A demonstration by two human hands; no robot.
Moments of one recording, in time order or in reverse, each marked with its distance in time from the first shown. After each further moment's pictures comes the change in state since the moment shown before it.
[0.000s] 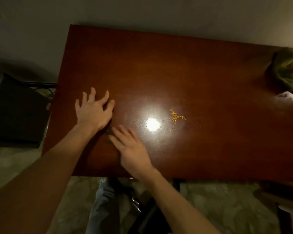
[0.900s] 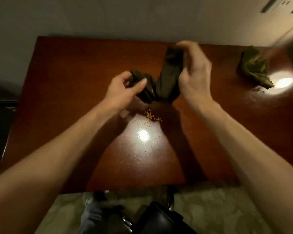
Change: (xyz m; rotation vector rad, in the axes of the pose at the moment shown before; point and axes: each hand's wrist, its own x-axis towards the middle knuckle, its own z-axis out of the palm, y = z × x) left_hand -0.023 0.175 -0.040 -1.234 -0.050 0.373; right_hand 0.024 0.172 -0.233 0.145 0.820 0.158
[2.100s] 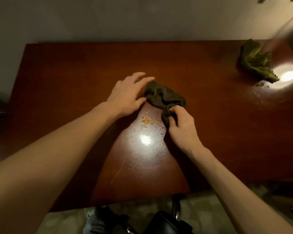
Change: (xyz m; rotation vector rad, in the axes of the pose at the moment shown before) left_hand 0.064 -0.045 0.017 1.134 -0.263 0.446; right_hand -0.129 0.050 0.023 -0.055 -0.361 0.471
